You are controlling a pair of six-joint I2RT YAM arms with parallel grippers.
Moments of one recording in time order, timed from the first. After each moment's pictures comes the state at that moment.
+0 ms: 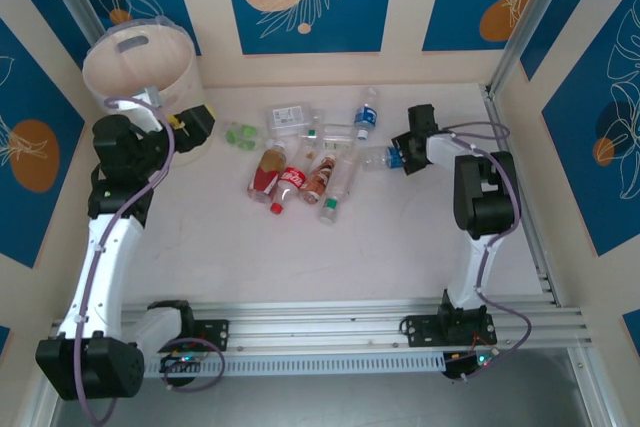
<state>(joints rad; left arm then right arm) 0.03 1.03 1.02 -0.17 0.47 -0.50 0.10 1.95 1.27 -0.33 -0.02 1.24</state>
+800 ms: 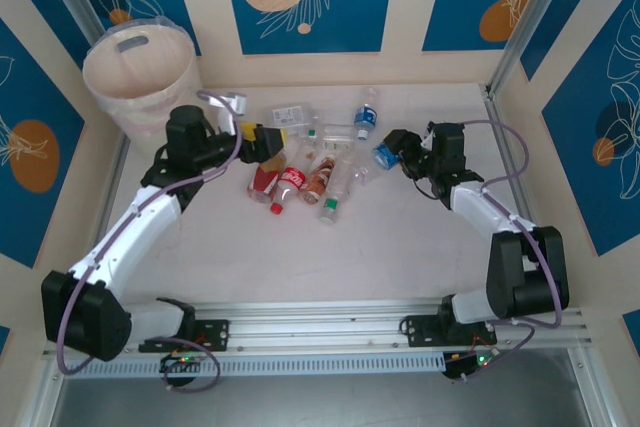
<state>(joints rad) -0.34 1.27 1.07 -0.09 0.61 -0.39 0.13 1.39 0.82 0.07 -0.44 1.00</state>
